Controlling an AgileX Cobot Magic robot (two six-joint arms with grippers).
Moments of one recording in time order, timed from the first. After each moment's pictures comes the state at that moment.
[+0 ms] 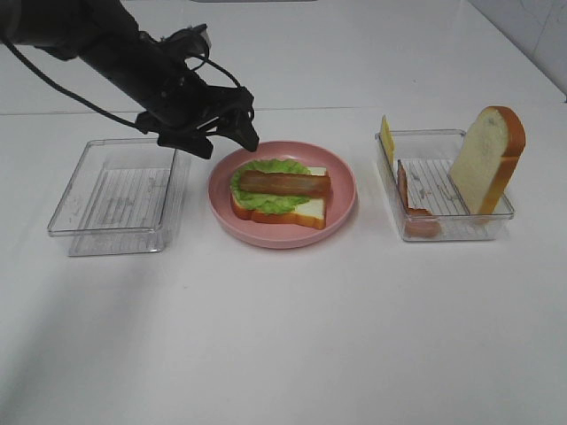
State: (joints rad) left arm -0.32 2.18 -1.67 -0.61 0.72 0.28; right arm -0.01 -0.01 -0.51 0.10 1.08 -0.12
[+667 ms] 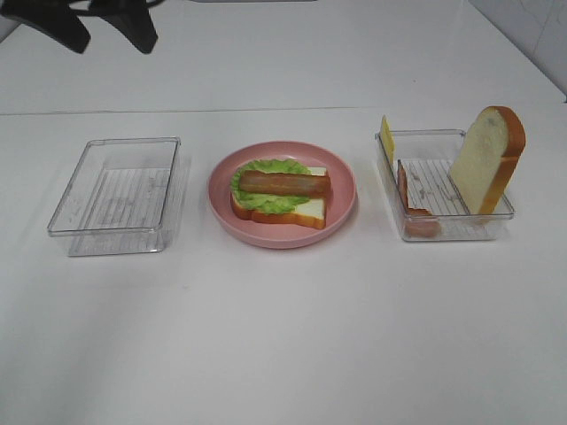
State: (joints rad) left arm -0.32 1.73 -1.67 -0.19 1.08 -0.01; right arm -0.01 -0.01 -0.51 0.10 1.08 -0.12
